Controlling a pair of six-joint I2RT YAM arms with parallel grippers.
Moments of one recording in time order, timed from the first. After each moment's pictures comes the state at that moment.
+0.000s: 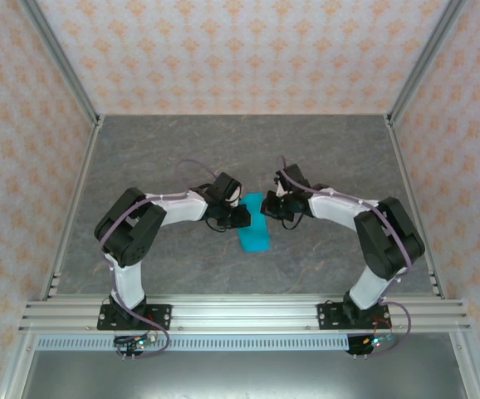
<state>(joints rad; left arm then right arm) -0.60 1.89 1.05 -0.25 0.38 -0.67 0.51 1.68 0.95 -0.28 -0.36 0.75</state>
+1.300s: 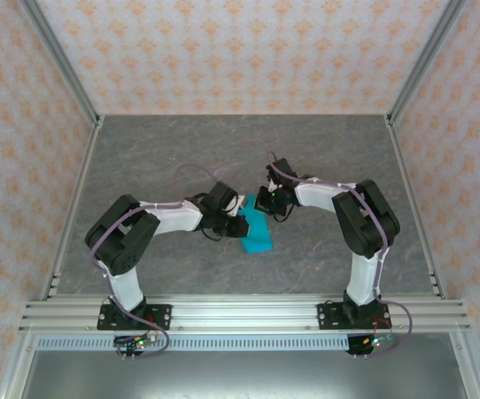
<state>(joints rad) -0.63 1.79 0.91 -0.17 0.41 -0.51 0.50 1.91 1.11 -0.31 -0.36 0.76</state>
